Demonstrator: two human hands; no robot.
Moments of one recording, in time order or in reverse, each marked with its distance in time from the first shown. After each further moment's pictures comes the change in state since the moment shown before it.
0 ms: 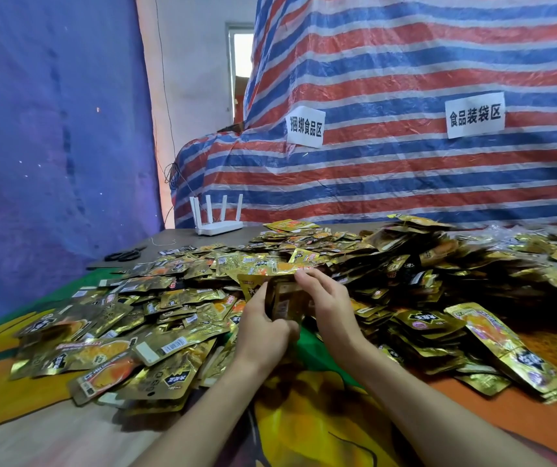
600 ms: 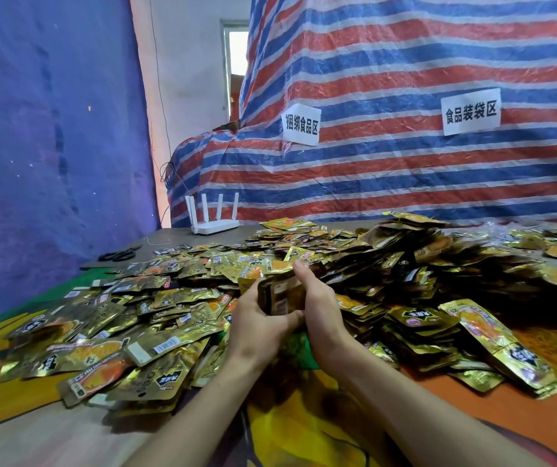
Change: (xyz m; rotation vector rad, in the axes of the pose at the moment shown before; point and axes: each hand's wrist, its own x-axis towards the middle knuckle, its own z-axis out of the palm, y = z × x) left_hand 0.003 0.000 0.001 -0.100 -0.018 0.047; right_hand 0.002 0.005 0.011 0.125 0.063 0.220
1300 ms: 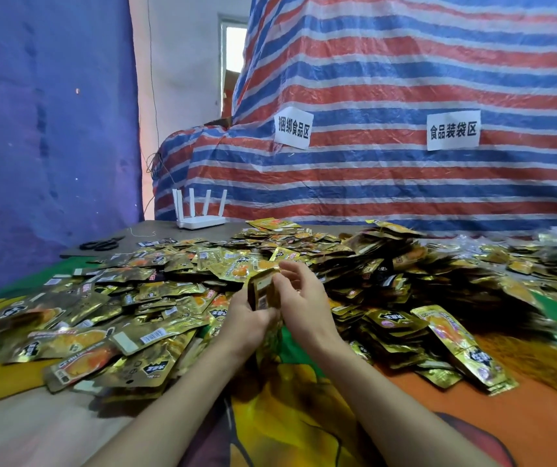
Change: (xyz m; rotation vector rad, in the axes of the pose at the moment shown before) left_hand 0.004 -0.001 0.001 -0.111 -0.087 -0.055; right_hand -0.006 -0.011 -0.006 -0.496 0.069 -0.210
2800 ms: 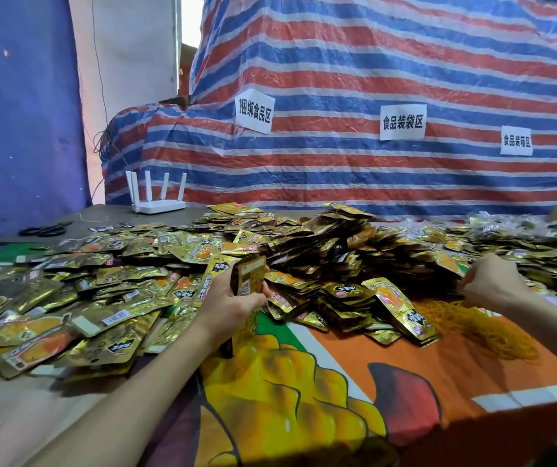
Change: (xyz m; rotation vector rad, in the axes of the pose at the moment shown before) left_hand -0.024 0.021 0.009 0.035 -0.213 0.069; right_hand -0.018 0.010 -0.304 -1.135 0.300 0.458
